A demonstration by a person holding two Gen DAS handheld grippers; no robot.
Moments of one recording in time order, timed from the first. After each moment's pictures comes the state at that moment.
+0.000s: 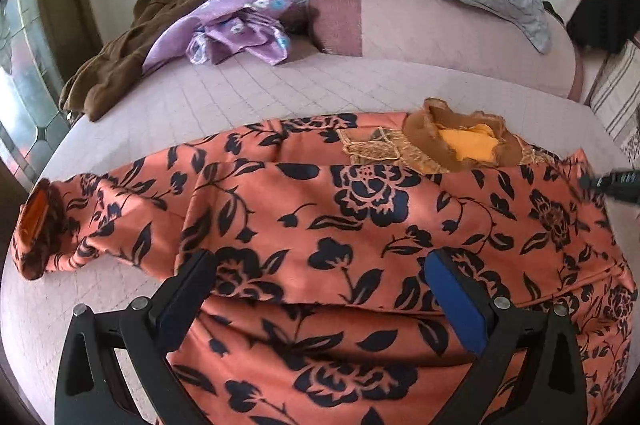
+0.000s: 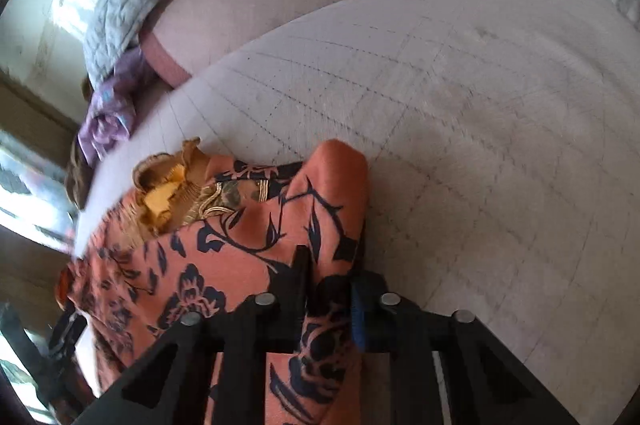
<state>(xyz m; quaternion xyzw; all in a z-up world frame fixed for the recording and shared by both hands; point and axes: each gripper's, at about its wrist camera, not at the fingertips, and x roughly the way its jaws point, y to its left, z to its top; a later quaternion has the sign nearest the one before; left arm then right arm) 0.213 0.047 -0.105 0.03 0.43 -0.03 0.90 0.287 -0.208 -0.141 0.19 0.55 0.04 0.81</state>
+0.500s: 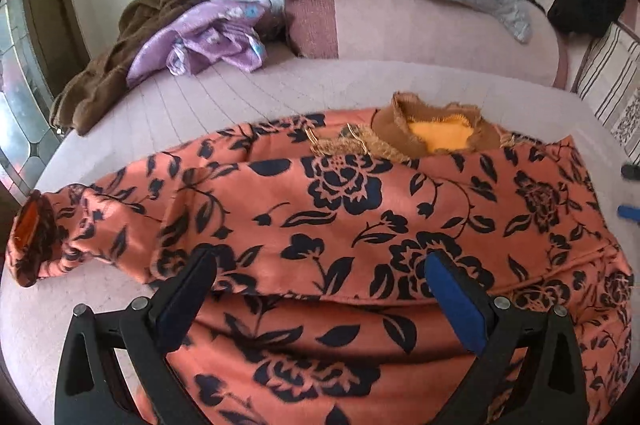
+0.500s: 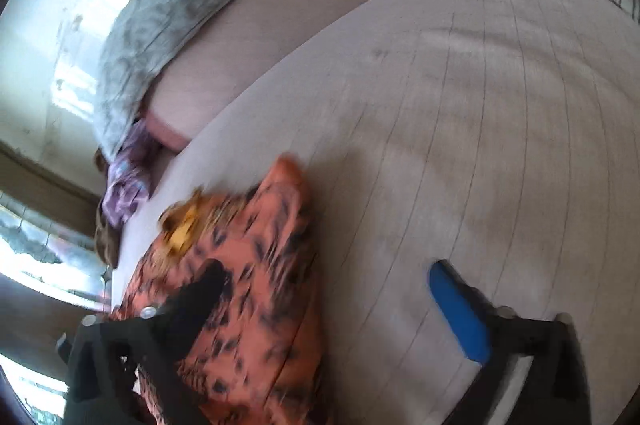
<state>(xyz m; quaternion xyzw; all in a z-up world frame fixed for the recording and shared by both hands) 0.199 0.028 -0.106 0.05 0.41 -0.05 0.91 0.203 -0.257 -0.121 0.32 0.49 0.01 0.81</state>
